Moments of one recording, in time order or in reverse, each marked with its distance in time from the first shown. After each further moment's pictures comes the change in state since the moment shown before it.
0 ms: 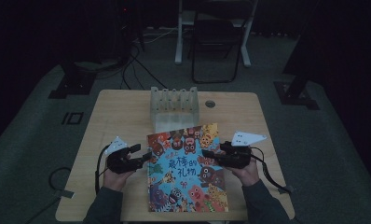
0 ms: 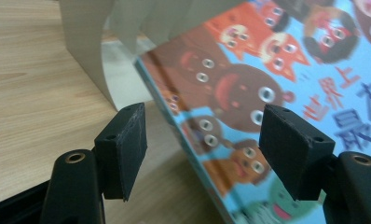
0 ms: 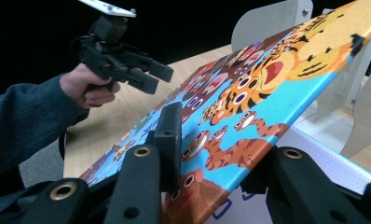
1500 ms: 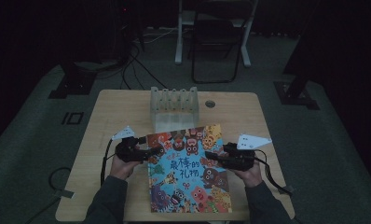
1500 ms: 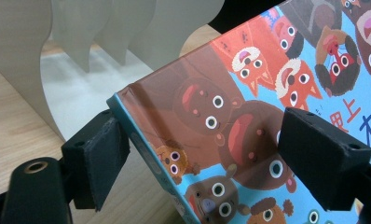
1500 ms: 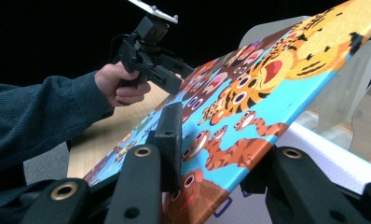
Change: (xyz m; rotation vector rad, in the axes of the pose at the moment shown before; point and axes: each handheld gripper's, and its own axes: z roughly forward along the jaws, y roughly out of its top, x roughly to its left) left arm 0.010 0.025 0.031 0.017 -0.191 0.005; right arm -0.001 -0.007 -0.011 -0.054 0.032 -0.046
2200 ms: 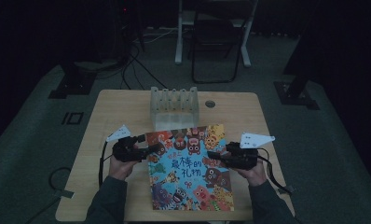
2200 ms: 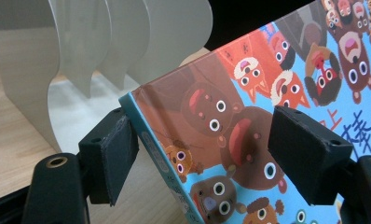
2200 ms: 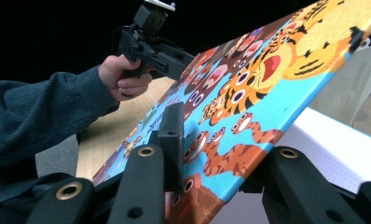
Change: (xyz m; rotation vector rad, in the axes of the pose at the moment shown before) left arm -0.011 0.008 -0.014 -0.081 0.004 0.023; right arm -0.002 0.007 -0.008 0.013 0.033 -0.016
